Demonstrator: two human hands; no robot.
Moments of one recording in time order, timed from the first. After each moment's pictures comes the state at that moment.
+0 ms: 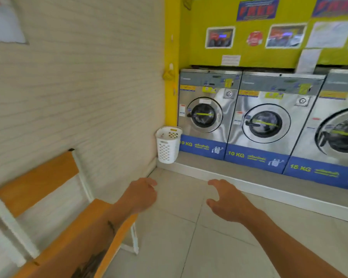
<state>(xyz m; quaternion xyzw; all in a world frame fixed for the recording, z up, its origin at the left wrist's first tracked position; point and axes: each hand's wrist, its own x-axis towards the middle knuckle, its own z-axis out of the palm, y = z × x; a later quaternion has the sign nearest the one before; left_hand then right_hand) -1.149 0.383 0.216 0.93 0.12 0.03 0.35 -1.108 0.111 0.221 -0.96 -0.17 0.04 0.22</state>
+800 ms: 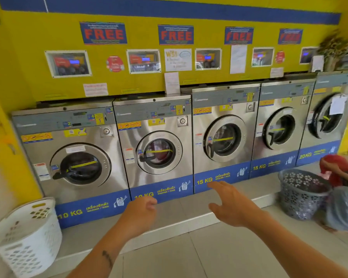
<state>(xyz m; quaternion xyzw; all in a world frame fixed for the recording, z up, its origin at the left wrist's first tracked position) -0.624 0.022 0.236 0.91 -0.18 -0.05 0.37 -0.746 -0.231 0.260 -0.96 0.10 -0.09 0.23</state>
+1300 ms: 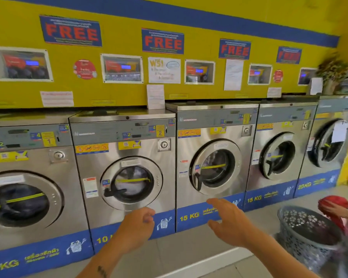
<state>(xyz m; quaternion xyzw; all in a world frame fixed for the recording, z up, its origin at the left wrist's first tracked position) -0.372 -0.223 0.236 0.89 -0.21 -0.06 0.40 -0.518 -0.467 0.273 -0.96 0.14 -0.09 0.22</state>
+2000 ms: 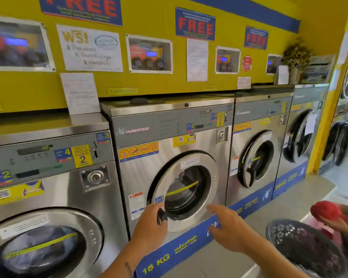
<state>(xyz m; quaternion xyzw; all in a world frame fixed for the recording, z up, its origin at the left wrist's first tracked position) -0.058 -0.634 0.183 0.83 -0.35 -0.05 0.43 -0.244 -0.808 0.227 -0.93 0.25 -0.08 0.26</state>
